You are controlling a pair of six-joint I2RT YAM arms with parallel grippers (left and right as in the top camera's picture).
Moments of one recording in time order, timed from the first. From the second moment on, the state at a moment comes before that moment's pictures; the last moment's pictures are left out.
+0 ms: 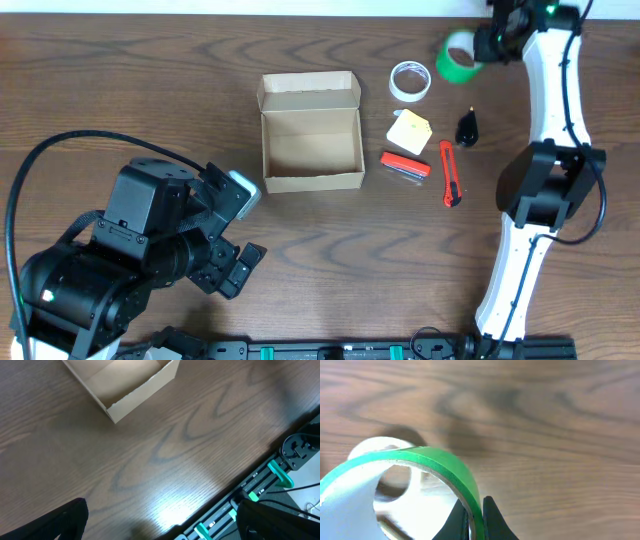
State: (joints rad) left arm -0.42 1.01 1.44 -1.47 0.23 0.18; right arm -0.11 2.42 2.47 -1.10 -0.09 -0.12
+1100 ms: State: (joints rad) left arm -0.42 1.01 1.44 -1.47 0.23 0.18; right arm 0.64 2.29 2.42 -1.45 0.11 0.46
